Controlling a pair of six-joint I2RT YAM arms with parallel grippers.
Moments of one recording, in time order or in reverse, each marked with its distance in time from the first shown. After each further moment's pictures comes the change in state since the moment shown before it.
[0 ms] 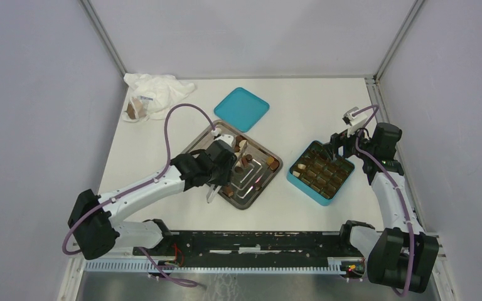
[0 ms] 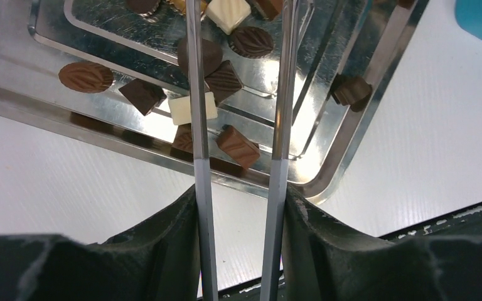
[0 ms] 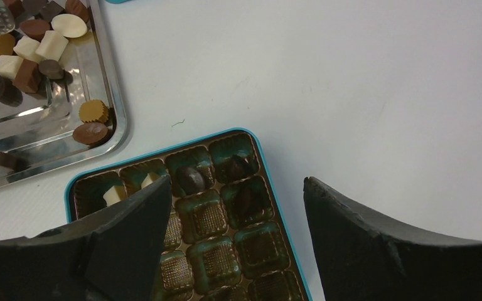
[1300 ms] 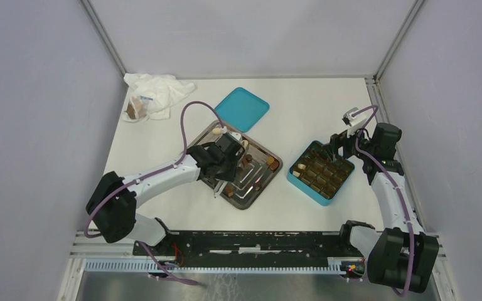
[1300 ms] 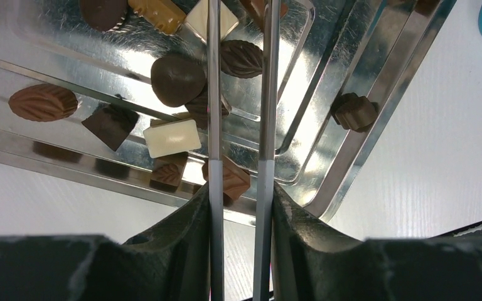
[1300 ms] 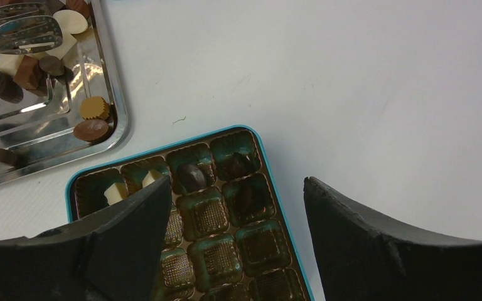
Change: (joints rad) left arm 0.068 0.200 0.052 0.060 0.098 0.022; right arm 0.000 0.000 0.000 -0.011 -0.001 -0.007
